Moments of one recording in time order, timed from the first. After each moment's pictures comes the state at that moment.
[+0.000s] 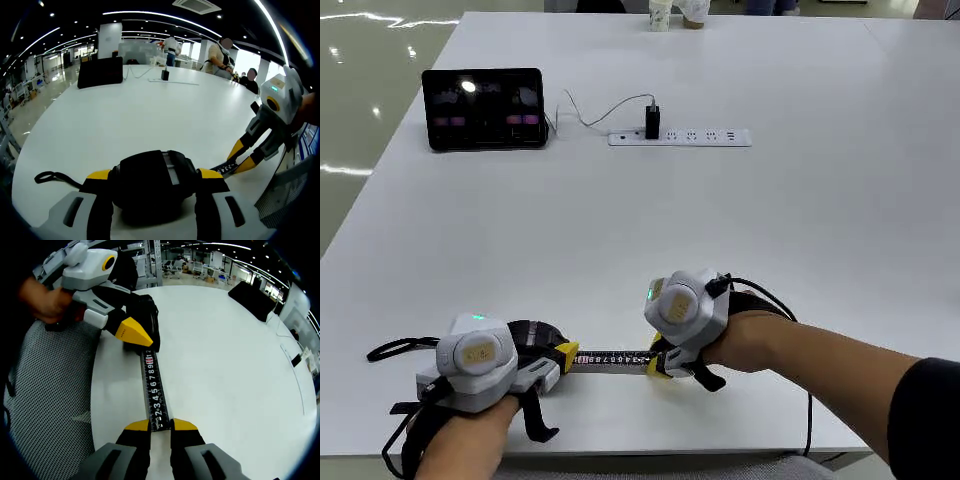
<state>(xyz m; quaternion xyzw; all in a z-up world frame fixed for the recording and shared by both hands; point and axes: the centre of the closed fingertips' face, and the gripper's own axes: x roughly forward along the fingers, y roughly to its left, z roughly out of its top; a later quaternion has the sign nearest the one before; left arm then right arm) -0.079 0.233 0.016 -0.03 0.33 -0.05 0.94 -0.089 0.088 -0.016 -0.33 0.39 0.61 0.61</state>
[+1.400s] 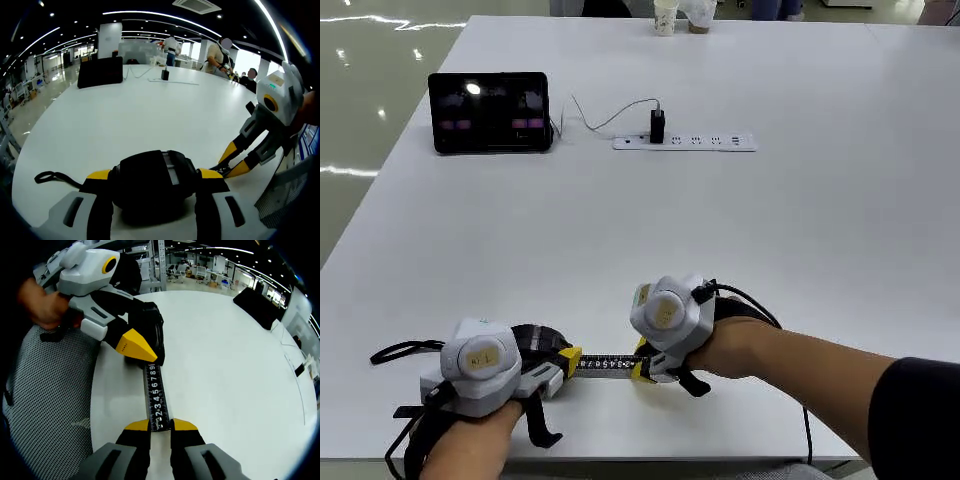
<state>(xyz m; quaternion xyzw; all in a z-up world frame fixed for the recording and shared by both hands) -0.079 0.234 0.015 -0.03 0.33 -0.05 0.94 -0.090 0.114 -0.018 -0.33 0.37 0.62 0.61</state>
